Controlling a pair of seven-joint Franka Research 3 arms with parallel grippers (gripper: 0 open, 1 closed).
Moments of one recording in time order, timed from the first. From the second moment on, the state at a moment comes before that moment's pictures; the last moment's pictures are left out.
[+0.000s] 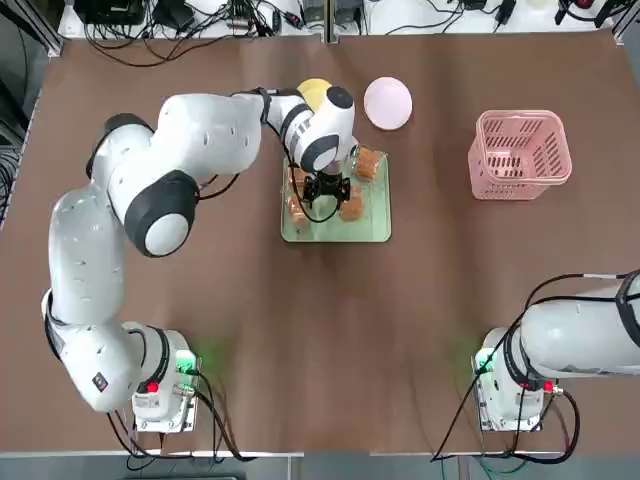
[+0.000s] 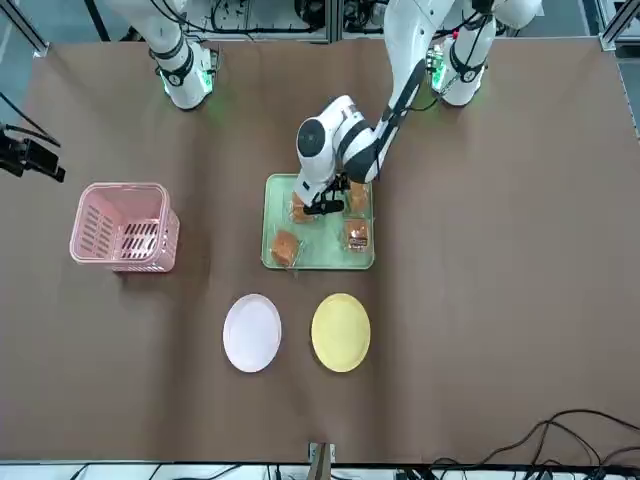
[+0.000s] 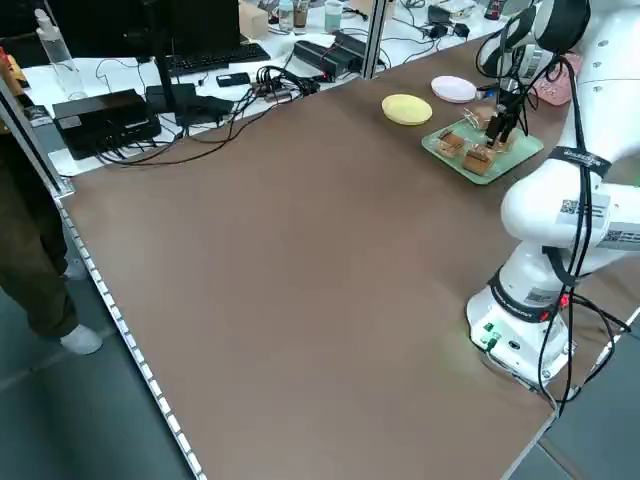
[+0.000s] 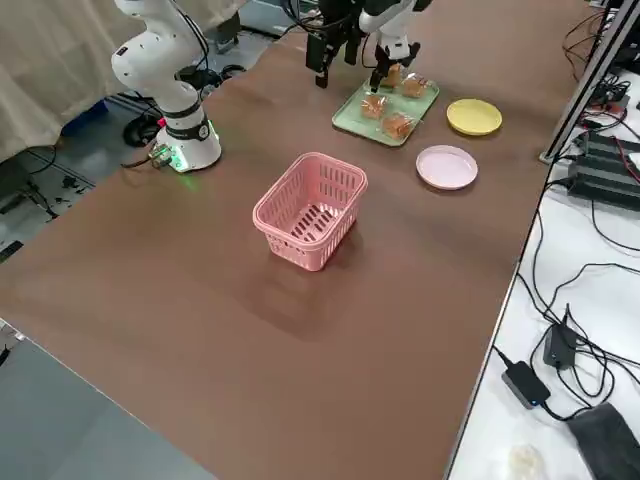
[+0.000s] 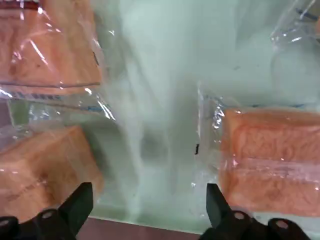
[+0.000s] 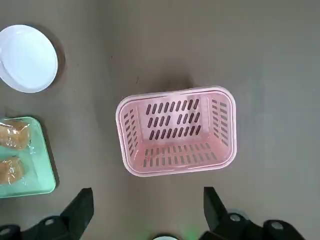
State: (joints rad) left arm -0.79 0.65 -0.17 -1.68 0.06 2.11 -0.98; right arm -0.06 0.03 -0.04 -1.52 0.01 1.45 0.02
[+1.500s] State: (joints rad) left arm -0.92 0.76 -0.08 -1.48 0.06 2.08 -1.06; right arm -0.07 0.03 -0.04 -1.52 0.01 1.45 0.02
